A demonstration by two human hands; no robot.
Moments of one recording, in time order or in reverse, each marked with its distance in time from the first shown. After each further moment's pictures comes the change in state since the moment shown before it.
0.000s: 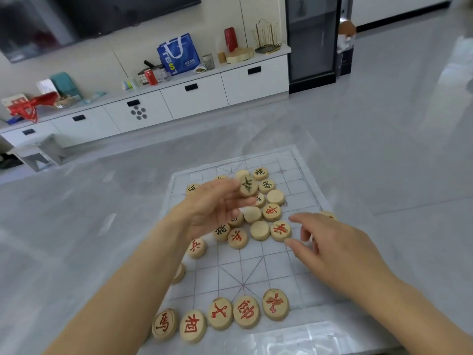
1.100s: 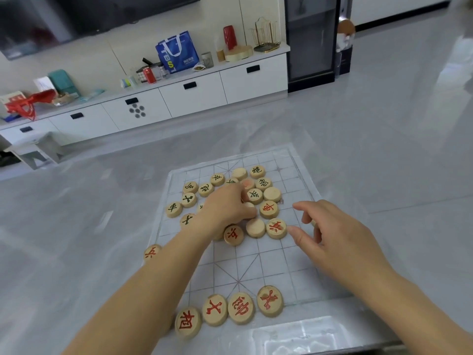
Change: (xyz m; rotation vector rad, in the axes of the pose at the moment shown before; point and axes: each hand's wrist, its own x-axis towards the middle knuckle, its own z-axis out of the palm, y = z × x) left_hand 0.047 -0.030 0.014 1.340 0.303 0.102; right_hand 0.002 0.013 0.003 0.023 0.099 0.039
